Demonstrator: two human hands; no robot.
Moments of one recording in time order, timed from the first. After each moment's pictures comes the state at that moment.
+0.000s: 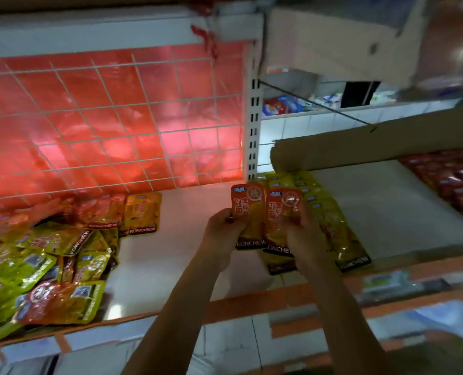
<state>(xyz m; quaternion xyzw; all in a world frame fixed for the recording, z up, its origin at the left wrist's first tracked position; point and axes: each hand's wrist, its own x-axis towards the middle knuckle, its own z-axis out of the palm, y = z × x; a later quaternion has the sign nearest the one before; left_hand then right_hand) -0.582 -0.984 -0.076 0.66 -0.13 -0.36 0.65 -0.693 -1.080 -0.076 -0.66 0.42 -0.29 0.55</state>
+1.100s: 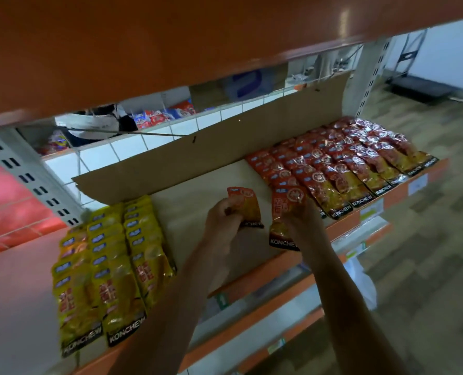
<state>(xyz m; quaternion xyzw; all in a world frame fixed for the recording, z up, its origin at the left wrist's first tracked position) -0.799 -1.282 -0.086 0.69 -0.25 -0.40 0.55 -0.947 -1.323 -0.066 -0.60 0.51 -0.37 0.49</state>
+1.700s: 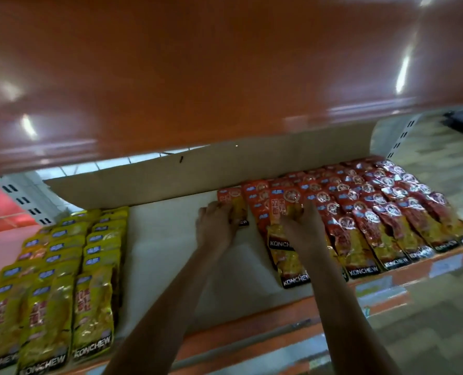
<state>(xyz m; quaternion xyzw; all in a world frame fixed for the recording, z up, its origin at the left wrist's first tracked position) -0.785 -1.388 -0.117 0.89 -0.41 -0.04 0.21 -0.945 -1.468 -0.072 -0.68 0.48 -0.30 0.47</state>
